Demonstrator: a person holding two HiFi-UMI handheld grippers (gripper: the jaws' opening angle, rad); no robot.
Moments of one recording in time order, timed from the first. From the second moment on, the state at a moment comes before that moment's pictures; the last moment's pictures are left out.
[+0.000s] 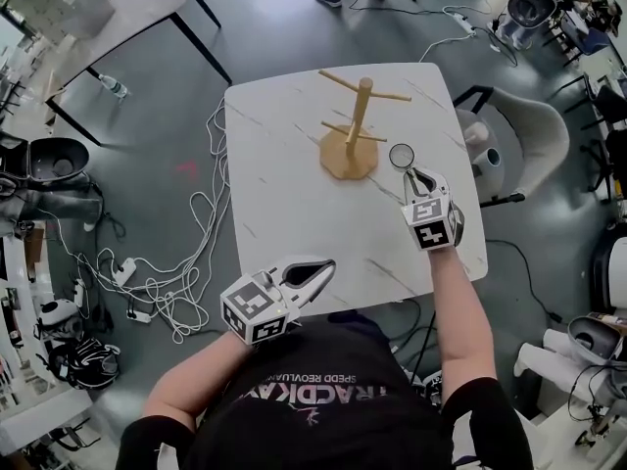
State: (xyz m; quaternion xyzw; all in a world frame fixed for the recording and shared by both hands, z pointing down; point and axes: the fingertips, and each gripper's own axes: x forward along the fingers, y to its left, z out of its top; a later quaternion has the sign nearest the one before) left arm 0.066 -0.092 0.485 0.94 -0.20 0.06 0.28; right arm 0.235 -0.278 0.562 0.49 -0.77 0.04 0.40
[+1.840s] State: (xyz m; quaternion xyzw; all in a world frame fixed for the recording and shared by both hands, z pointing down) left arm -0.007 -0.064 0.474 0.96 -0.13 0.07 0.24; right arm 0.178 -0.316 0.558 0.33 -0.54 -0.20 0.75
